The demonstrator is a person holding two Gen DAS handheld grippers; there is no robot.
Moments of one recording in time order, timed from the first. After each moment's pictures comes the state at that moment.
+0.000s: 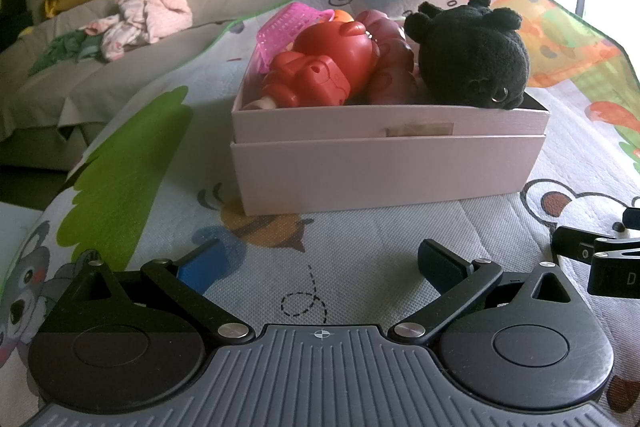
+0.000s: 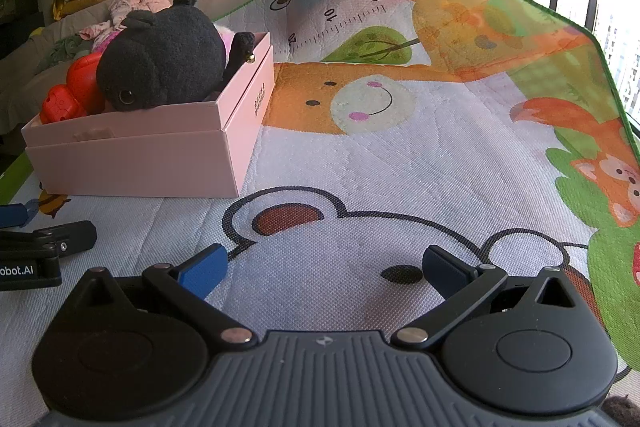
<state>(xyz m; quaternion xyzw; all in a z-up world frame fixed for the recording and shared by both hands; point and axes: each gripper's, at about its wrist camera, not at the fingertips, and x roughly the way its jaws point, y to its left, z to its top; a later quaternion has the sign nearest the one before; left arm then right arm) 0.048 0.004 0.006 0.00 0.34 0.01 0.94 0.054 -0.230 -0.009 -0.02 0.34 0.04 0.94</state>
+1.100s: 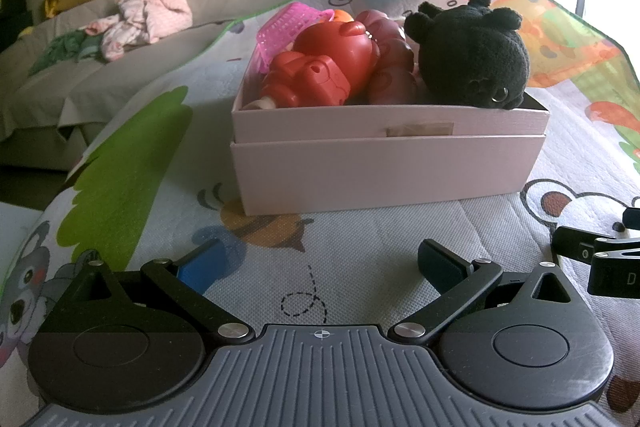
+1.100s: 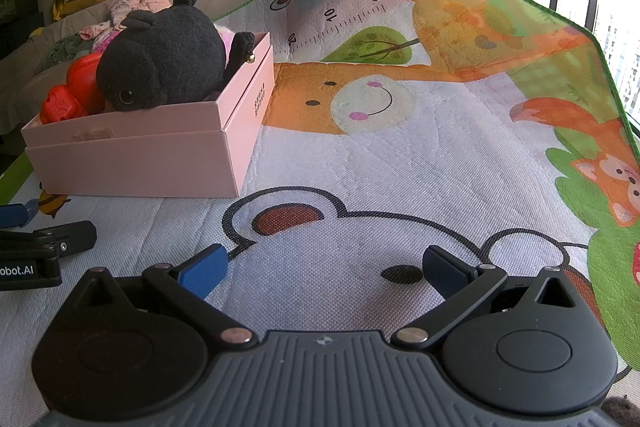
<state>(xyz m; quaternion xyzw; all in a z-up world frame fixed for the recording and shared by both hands) 0.048 0.005 0.006 0.00 0.34 0.01 0.94 0.053 -0.231 -0.010 -0.01 0.34 0.04 0.94</state>
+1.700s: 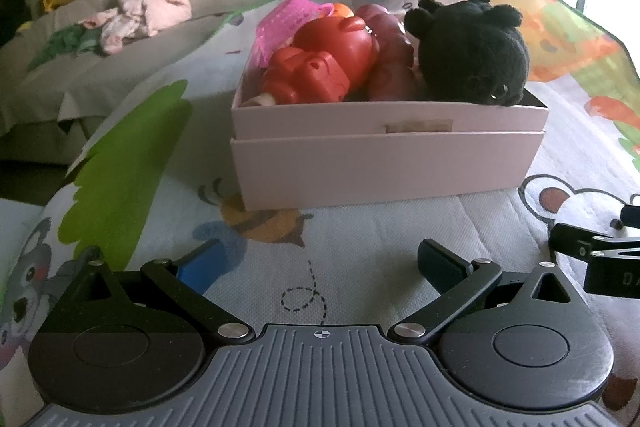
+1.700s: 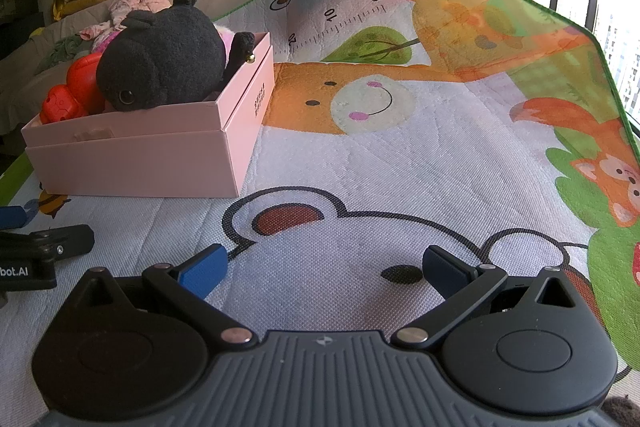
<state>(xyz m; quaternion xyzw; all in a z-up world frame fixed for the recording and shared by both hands) 0.045 -0.002 0.011 0.00 0.35 0.01 0.94 0.053 -0.231 -0.010 -0.01 0.34 0.04 0.94</state>
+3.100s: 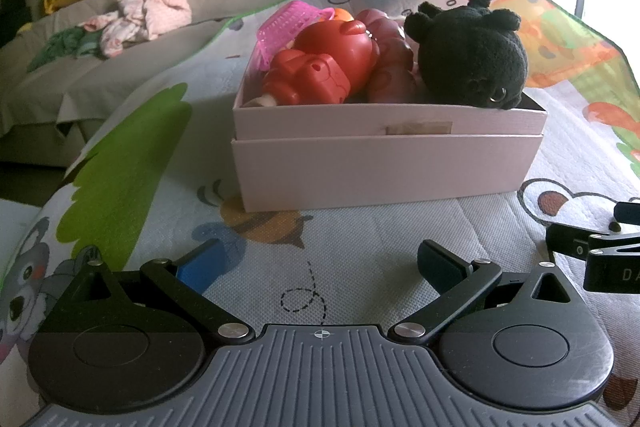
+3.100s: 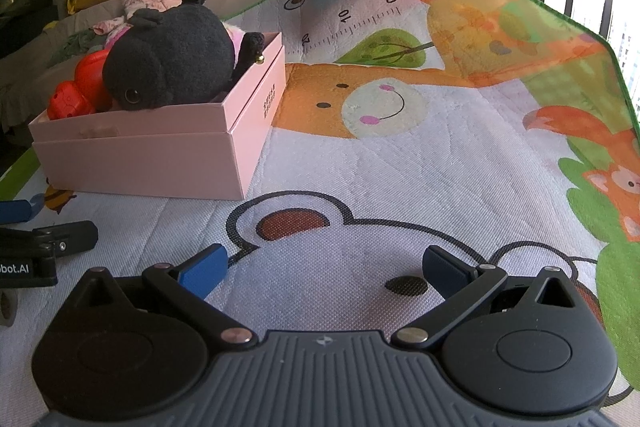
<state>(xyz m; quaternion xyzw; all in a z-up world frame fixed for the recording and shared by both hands) 0.049 0.002 0.009 0.00 0.34 0.01 0.94 0.055 -0.231 -0.010 -0.02 0.34 0.07 0.94</state>
